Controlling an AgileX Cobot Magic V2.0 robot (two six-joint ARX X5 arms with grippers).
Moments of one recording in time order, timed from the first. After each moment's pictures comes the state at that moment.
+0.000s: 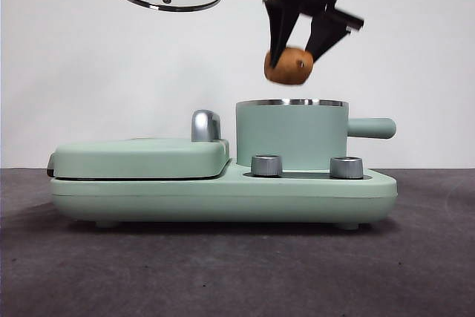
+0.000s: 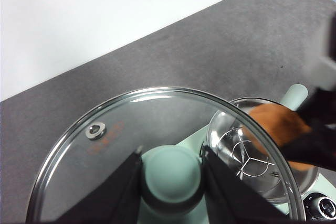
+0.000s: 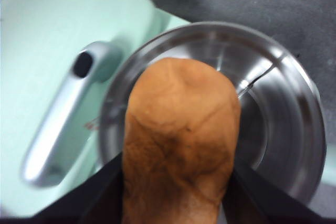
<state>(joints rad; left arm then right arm) -0.35 1.77 2.10 -0.88 0.23 0.15 0.42 2.02 2.12 -1.14 -0.18 0.10</state>
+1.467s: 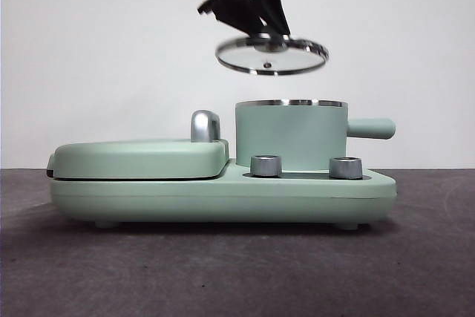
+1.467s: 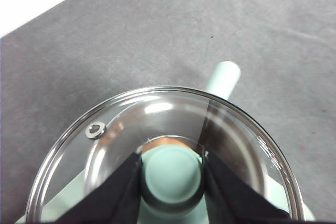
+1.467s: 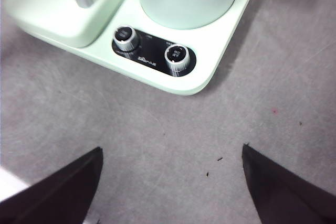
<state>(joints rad) -0.60 2.04 2.10 -0.70 0.23 0.14 0.35 0.63 0.96 -1.05 -0.19 0.07</state>
